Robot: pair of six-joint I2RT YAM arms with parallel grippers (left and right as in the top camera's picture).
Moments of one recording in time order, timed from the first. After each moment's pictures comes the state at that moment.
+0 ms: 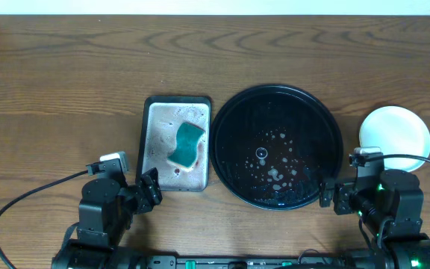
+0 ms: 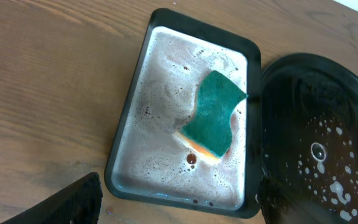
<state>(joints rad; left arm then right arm) -0.18 0.43 0.58 -0.84 0.00 -0.43 0.09 0.53 0.64 -0.88 -0.12 0.04</state>
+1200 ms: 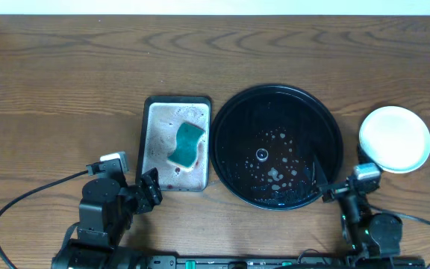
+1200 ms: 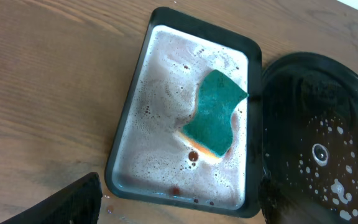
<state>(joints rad) -0.18 0.43 0.58 -0.84 0.00 -0.42 0.09 0.01 0.01 -0.06 -0.13 0.01</state>
